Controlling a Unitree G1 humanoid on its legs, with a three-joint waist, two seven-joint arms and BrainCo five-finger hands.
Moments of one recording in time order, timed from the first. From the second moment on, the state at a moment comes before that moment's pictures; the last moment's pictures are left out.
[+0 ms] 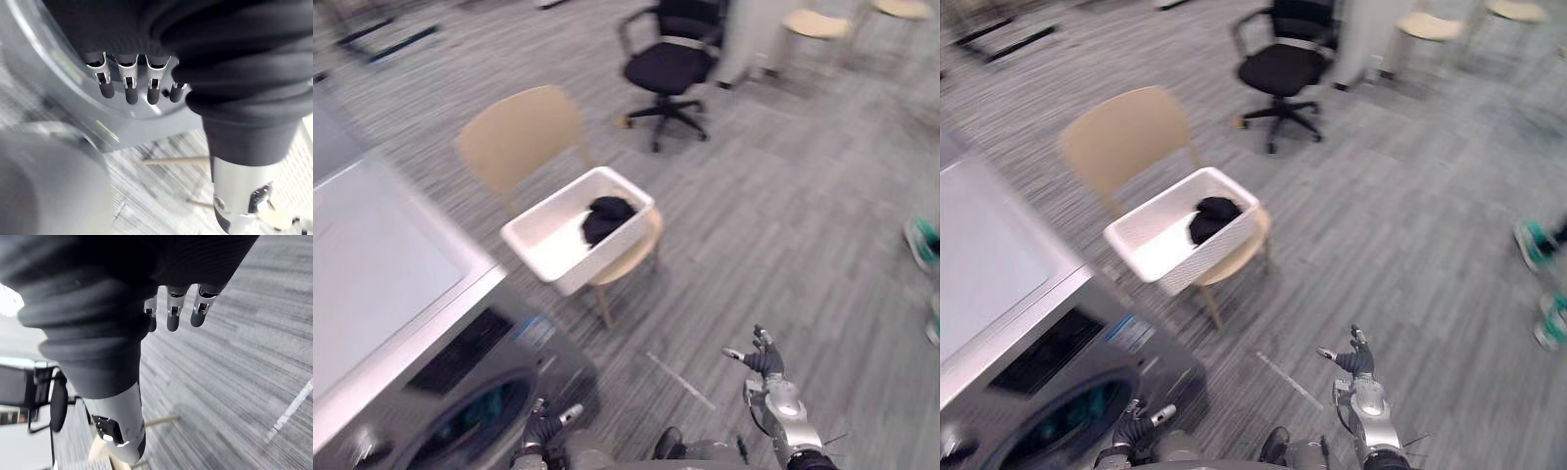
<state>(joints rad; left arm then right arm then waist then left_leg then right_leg) 0.24 0.04 0.11 0.78 0.04 -0.15 0.11 -0.01 -0.15 -0.03 0.72 0.11 -0.18 -0.15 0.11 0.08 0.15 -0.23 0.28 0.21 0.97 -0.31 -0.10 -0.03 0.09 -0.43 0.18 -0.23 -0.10</state>
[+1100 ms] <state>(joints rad) 0.10 -0.01 0.04 0.80 -0.01 -0.16 0.14 0.04 -0.17 -0.05 0.52 0.13 -0.22 -0.14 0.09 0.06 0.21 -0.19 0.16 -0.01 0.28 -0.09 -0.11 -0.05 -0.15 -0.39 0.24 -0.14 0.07</state>
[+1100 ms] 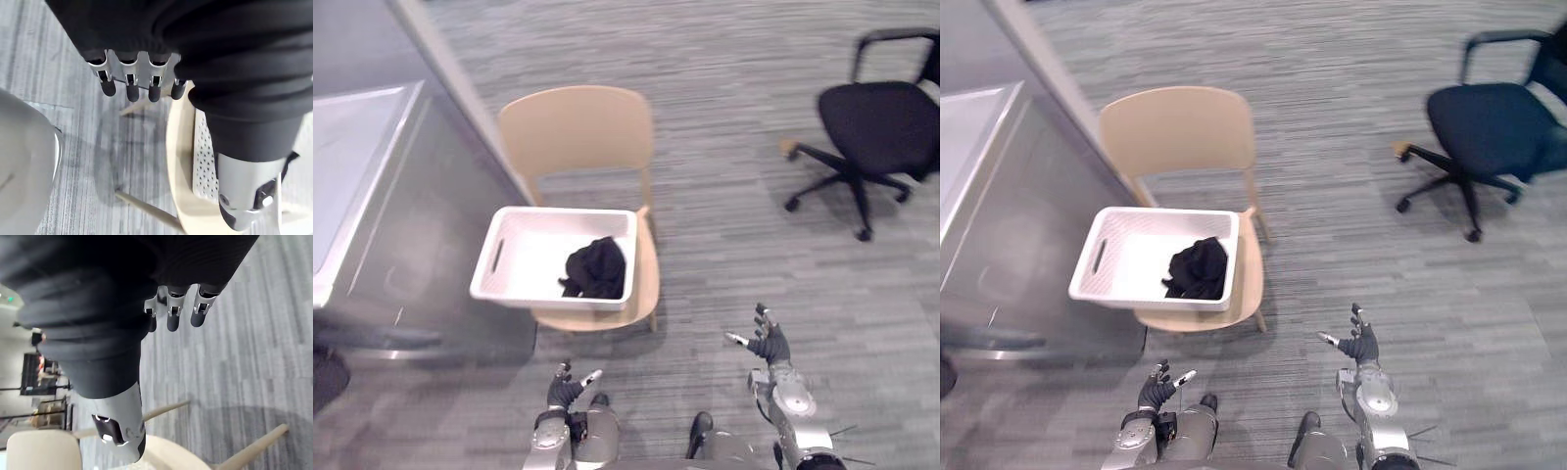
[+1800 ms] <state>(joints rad) 0.14 0.14 -0.07 0.85 -0.01 -0.18 0.13 0.04 -0.18 -0.05 0.23 -0.06 -0.22 -0.15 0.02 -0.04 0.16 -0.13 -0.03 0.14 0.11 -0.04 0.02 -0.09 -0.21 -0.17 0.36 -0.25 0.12</state>
